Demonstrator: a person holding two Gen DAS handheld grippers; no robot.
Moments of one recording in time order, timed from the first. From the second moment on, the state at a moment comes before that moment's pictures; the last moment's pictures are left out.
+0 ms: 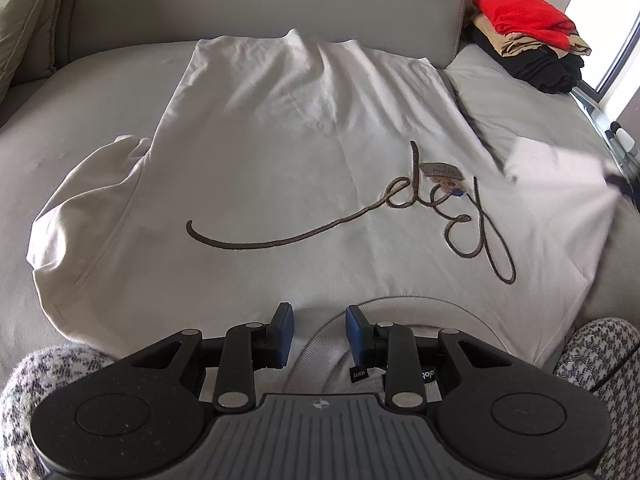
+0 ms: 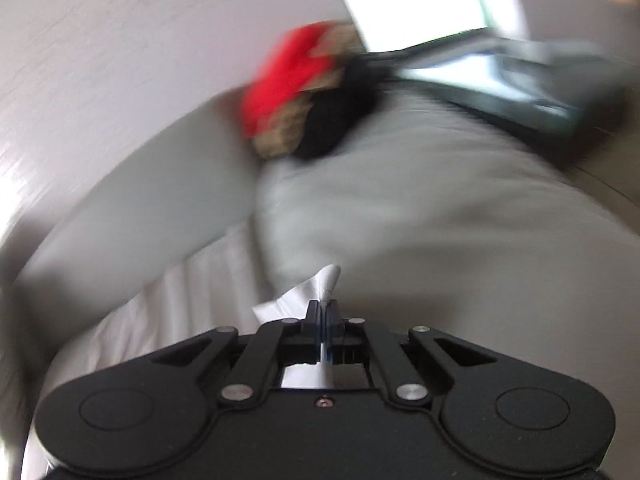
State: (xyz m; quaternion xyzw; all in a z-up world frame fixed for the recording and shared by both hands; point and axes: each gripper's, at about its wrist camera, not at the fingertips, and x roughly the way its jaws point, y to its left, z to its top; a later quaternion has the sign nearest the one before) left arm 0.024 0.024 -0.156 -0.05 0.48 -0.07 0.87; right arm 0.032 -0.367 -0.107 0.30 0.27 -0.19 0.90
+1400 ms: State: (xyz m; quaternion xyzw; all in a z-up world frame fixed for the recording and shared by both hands) left arm -0.025 0.039 -0.143 -0.01 0.43 0.01 0.90; right arm 0.052 -0.255 -0.117 0.24 0.46 -0.04 0.85
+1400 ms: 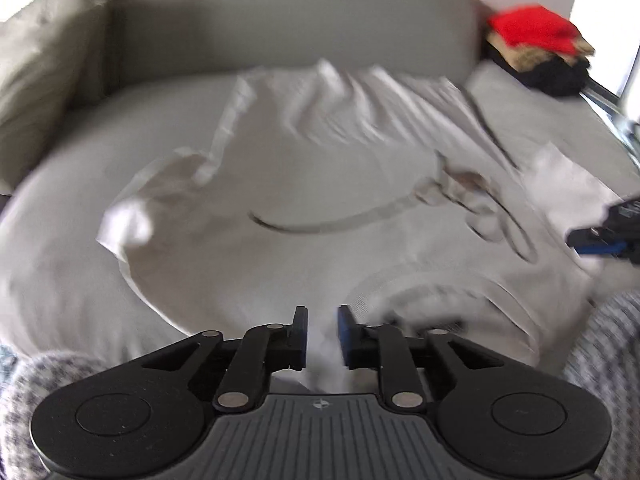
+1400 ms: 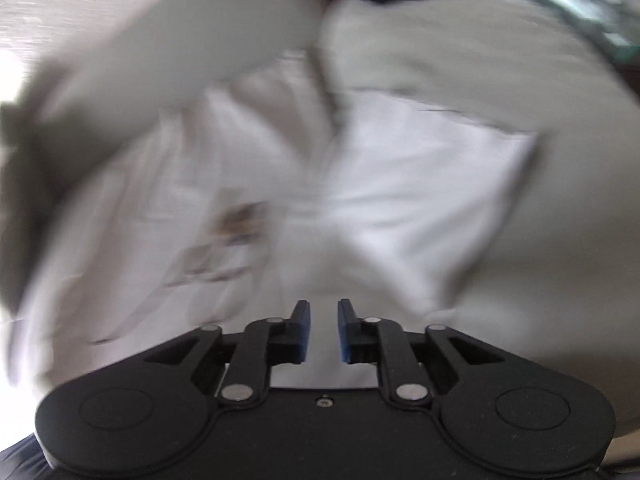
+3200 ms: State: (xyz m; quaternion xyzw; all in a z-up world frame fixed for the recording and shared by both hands) left arm 0.026 0.301 -0.209 -0.55 0.33 0.09 0.76; right arm 0.092 -0.150 -0.164 0.40 0.49 0.12 0.77
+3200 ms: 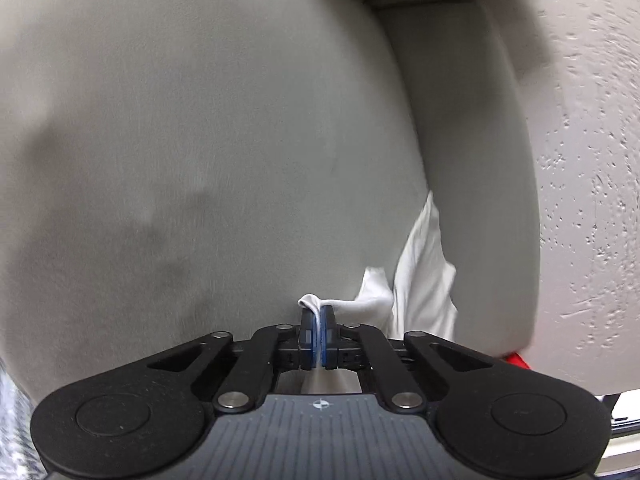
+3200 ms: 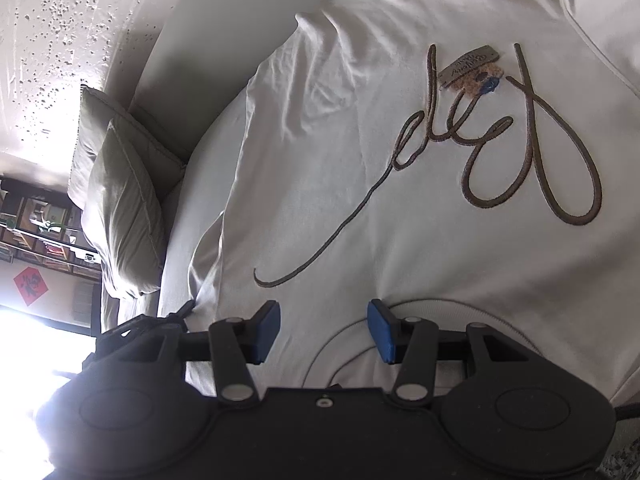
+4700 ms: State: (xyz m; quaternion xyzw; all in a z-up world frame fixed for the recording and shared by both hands) left arm 0.043 0.291 -0.169 -0.42 0.31 0.14 0.84; right arm 0.095 -0.144 -0.162 0.37 0.49 0.13 0.78
